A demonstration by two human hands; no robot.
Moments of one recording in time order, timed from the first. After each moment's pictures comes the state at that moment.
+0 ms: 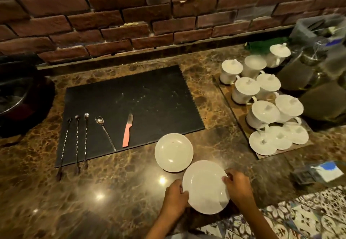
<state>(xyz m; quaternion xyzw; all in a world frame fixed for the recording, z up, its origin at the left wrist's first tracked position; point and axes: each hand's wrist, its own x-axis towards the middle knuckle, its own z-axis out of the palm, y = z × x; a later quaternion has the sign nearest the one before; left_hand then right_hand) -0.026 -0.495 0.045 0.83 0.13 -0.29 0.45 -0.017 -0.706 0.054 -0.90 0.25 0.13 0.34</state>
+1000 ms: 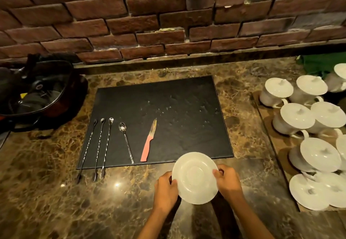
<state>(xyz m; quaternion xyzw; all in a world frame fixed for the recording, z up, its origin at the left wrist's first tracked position) 0.070 -0.444 0.053 0.83 0.25 -0.13 0.48 0.118 -0.636 0.023 -0.87 0.15 0.18 0.44</state>
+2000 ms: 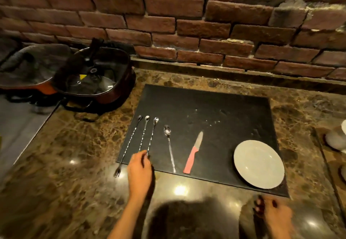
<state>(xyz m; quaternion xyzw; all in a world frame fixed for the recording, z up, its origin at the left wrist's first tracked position) 0.089 -0.228 0.058 0.82 0.39 0.11 0.41 0.133 -0.572 0.062 -0.75 0.38 0.11 0.53</state>
